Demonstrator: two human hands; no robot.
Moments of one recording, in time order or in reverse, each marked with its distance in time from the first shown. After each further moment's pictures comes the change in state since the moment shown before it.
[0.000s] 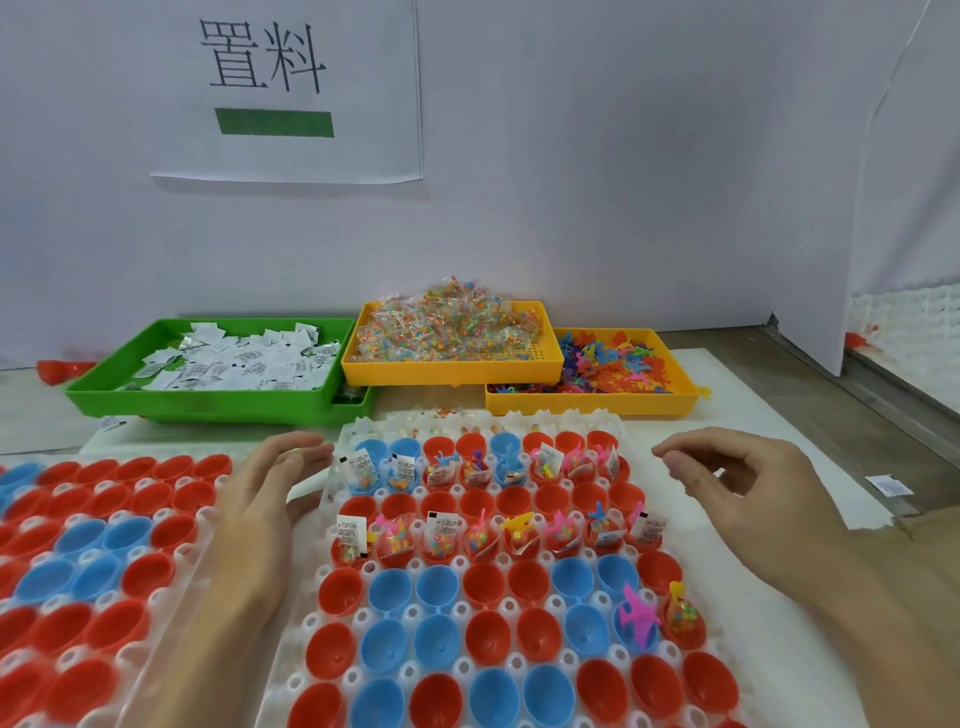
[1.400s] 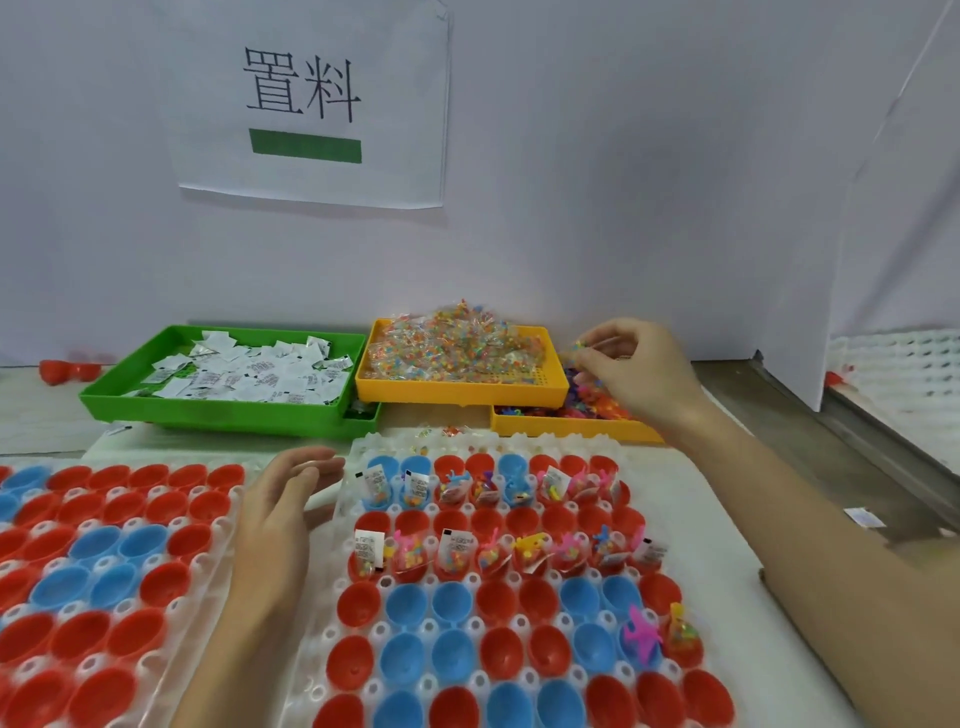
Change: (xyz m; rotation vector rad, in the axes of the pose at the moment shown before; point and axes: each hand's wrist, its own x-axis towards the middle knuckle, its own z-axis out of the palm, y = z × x) left_hand 0.000 0.001 -0.001 -0.044 0.032 -0.017; right_hand 0.120 -0.057 0.043 0.080 0.025 0.054
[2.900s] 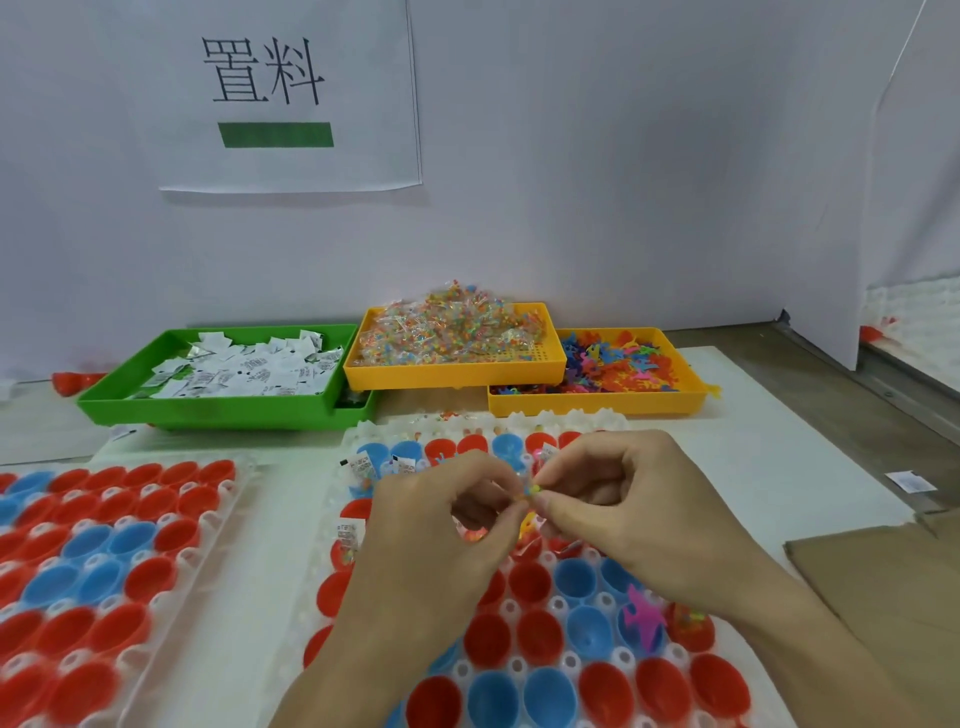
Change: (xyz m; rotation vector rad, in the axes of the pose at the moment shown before) left_hand -0.081 0.069 0.081 0.501 -0.413 0.498; right_hand -0.126 0.003 -0.002 0.264 -0.351 -0.054
